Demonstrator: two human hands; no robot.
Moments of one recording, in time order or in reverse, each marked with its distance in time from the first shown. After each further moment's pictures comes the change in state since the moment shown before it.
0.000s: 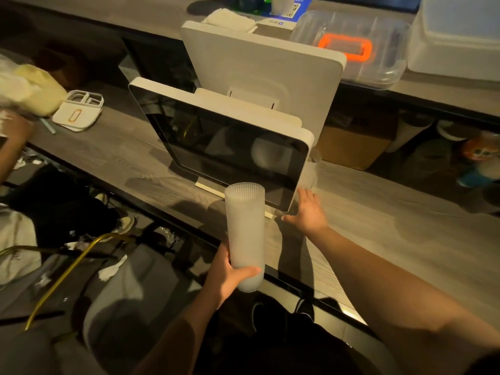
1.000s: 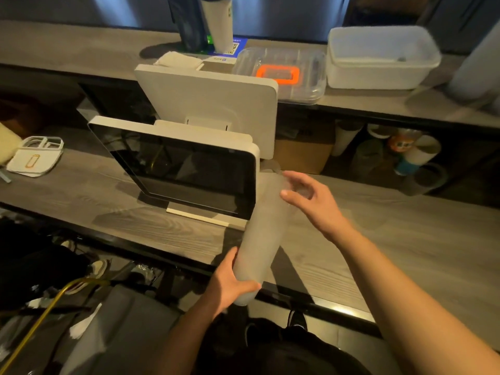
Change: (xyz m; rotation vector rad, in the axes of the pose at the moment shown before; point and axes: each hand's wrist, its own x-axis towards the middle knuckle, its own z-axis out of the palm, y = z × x) left_hand 0.001 0.020 0.034 0.355 -0.191 0.094; right_hand -0.105 -0.011 -0.136 0.736 0.159 -0.170
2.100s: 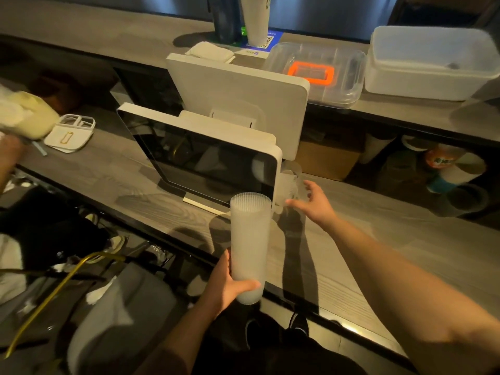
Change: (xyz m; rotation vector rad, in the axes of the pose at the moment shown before) left_hand -0.019 0.004 -0.005 -0.284 0.106 -0.067; right_hand 0.092 0.085 0.028 -0.216 -0.063 0.310
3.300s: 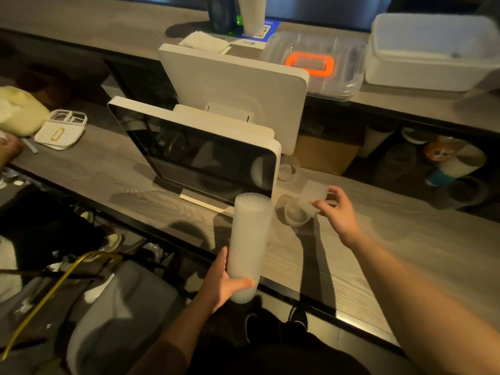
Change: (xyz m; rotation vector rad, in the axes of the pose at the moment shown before) left_hand 0.012 -0.016 -0.010 0.085 -0.022 -0.046; right_hand -0.032 0.042 -0.031 0.329 0.101 -0.014
